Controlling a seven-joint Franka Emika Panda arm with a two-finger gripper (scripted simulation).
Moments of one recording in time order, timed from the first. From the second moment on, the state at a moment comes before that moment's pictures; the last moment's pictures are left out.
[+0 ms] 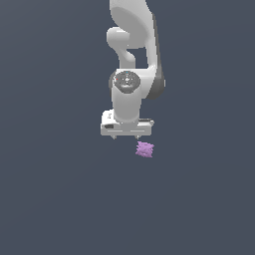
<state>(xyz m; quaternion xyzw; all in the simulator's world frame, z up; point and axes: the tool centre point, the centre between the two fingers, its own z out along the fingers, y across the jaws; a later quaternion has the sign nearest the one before) -0.016 -0.007 0.136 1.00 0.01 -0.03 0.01</state>
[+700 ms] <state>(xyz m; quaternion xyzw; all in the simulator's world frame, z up) -0.026 -0.017 0.123 1.00 0.03 -0.05 0.02</state>
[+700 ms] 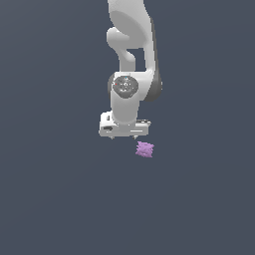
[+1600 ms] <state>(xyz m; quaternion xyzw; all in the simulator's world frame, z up) -0.023 0.000 0.115 0.99 0.14 -0.04 0.02</state>
